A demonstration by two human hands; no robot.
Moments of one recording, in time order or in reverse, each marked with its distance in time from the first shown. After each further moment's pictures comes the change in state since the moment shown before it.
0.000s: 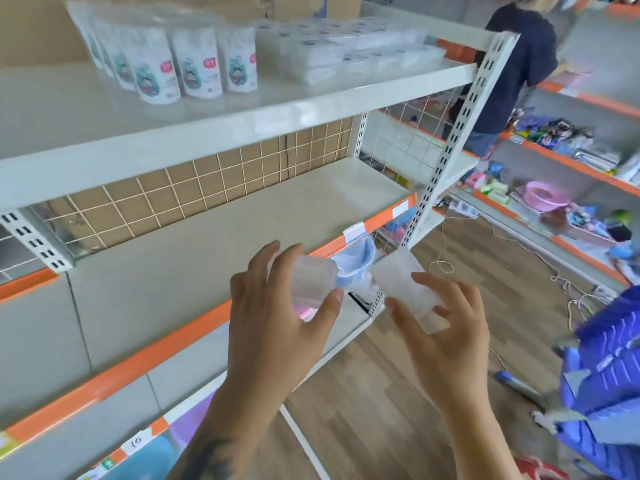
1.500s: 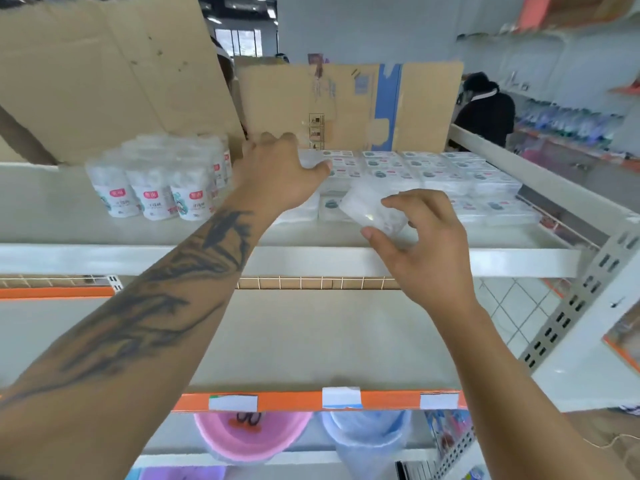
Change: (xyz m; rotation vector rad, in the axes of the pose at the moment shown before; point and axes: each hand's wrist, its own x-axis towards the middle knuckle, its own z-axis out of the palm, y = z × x) left_hand 0.408 0.135 0.043 0.604 0.405 -0.420; right_hand 0.471 0.028 0.108 0.370 -0.365 -0.806
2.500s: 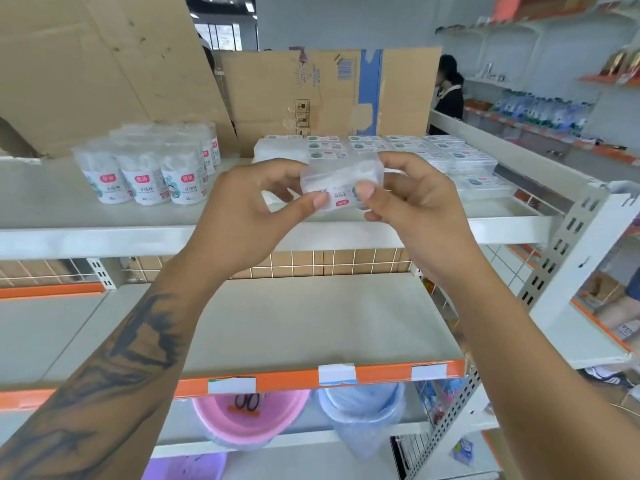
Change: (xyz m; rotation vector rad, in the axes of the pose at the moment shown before) left_hand -0.118 -0.020 -0.029 -0.659 0.018 0.392; right_hand 0.003 -0.053 -0.035 0.828 -0.239 0.395
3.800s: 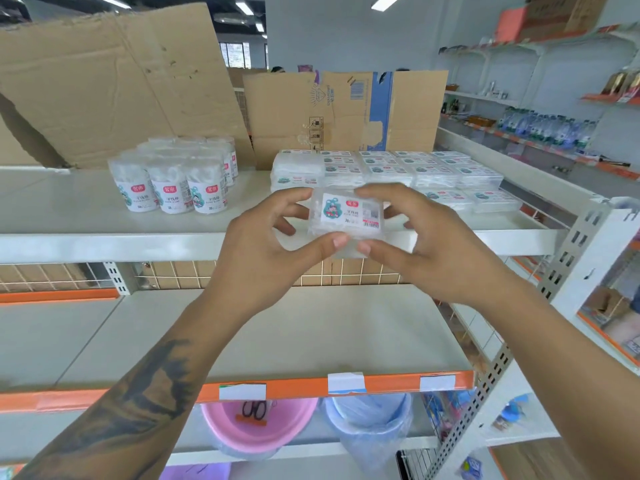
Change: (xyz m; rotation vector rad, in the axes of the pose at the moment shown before) left_hand -0.037 0.002 -0.001 -0.025 0.074 -0.159; right_hand -0.016 -0.012 -0.007 -0.819 -0.257 -0.223
